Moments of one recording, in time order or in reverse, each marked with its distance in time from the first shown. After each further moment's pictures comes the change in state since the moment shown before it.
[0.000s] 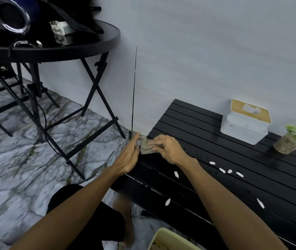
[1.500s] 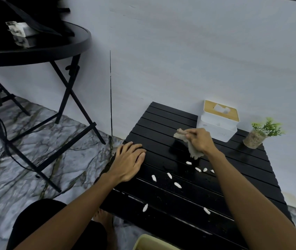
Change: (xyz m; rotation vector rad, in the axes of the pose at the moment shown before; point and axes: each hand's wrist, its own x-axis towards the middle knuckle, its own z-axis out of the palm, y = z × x) left_hand 0.017 0.049 0.049 0.518 0.026 0.232; right_hand -0.058 0.107 -0.119 0.028 0.316 0.530
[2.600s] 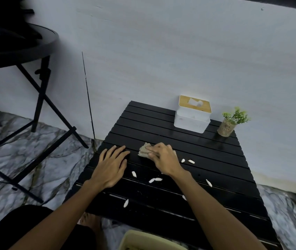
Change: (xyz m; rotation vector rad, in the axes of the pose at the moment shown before) left_hand -0.013 0.012 0.011 0.123 -0.076 0.054; right_hand -0.086 -0.004 0.058 -0.088 -0.054 -0.212
